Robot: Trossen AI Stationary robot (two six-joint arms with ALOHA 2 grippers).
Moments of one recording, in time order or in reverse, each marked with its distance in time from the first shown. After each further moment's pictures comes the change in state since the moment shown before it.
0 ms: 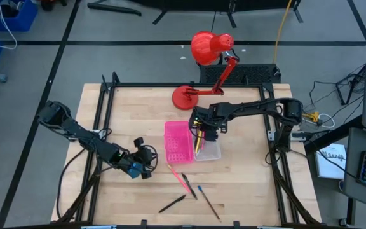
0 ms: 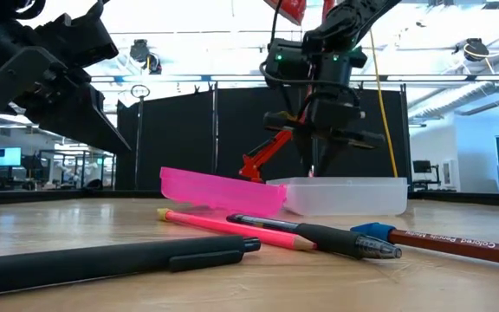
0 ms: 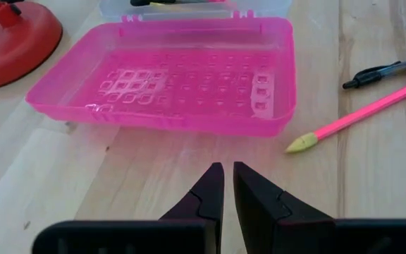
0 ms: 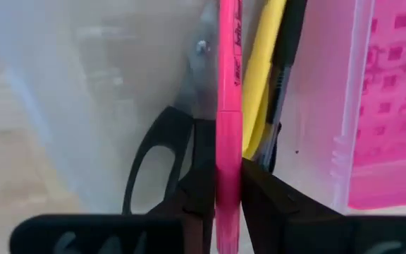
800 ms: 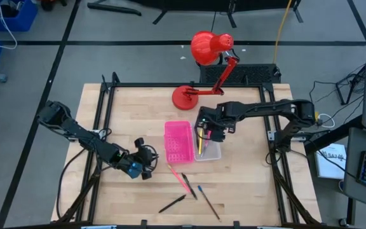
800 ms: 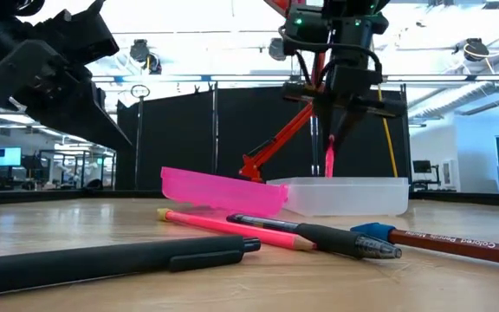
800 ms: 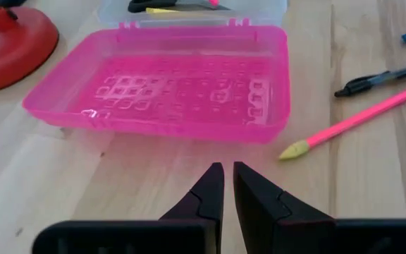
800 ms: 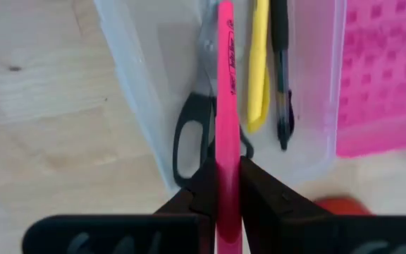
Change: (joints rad) left arm -0.003 0.000 0.000 0.028 0.001 0.013; right arm 0.055 -0.158 -0.006 -0.162 0.076 0.085
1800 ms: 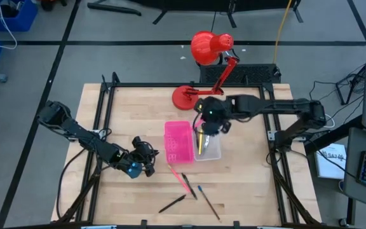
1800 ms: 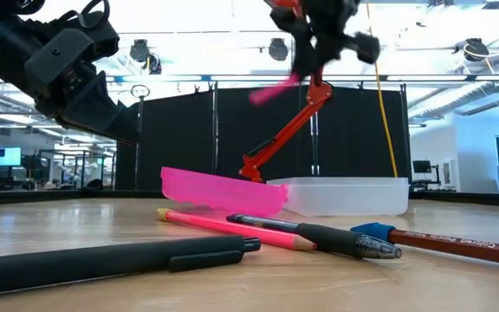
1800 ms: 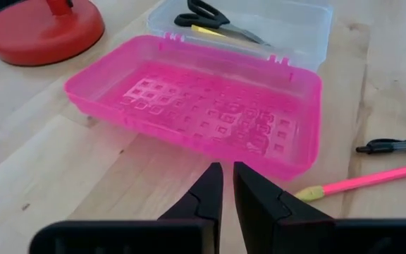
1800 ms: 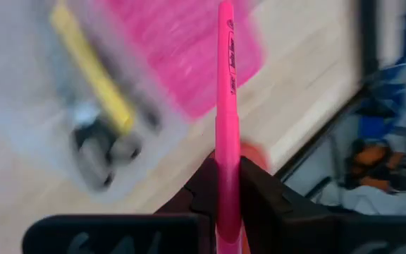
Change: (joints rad) left arm -0.001 0.001 0.000 0.014 -0.117 -0.221; right arm 0.060 -0.125 0.207 0.005 0.075 0.378
